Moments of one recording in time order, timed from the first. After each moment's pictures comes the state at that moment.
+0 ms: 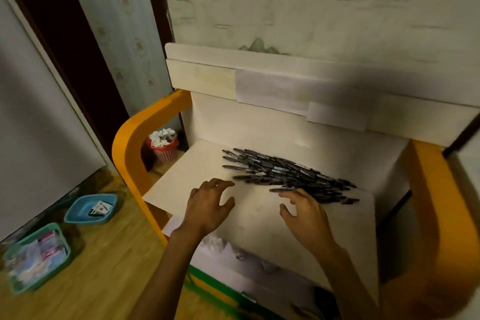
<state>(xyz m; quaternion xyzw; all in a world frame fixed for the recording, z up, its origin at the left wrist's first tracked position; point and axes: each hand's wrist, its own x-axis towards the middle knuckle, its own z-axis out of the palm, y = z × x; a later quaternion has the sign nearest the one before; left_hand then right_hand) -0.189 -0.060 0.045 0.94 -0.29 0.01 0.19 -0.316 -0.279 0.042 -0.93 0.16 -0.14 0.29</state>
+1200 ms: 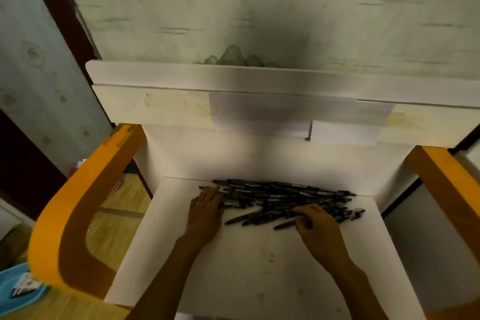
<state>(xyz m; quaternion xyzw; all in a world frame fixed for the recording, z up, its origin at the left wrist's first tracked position) 0.021 -0.133 -0.062 0.89 -0.42 0.00 0.17 -0.228 -0.302 0.004 -0.87 0.31 -0.21 0.30</state>
